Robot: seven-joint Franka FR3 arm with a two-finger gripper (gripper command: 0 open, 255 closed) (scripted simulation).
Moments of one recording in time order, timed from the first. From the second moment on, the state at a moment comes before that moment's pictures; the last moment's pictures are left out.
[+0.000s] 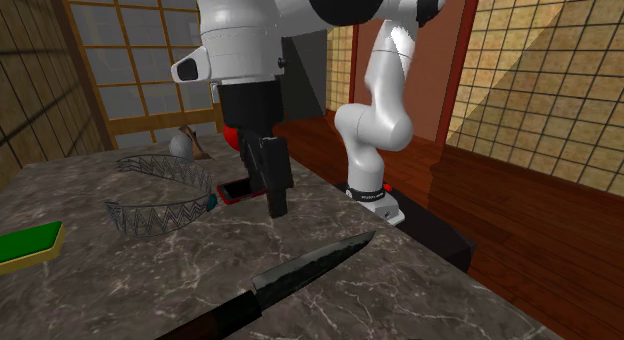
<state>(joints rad) 0.21 -0.30 0.33 -2.21 0.23 1.94 0.39</state>
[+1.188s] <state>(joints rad) 0.25 -0.06 0.42 -2.14 0.18 2.15 0.48</state>
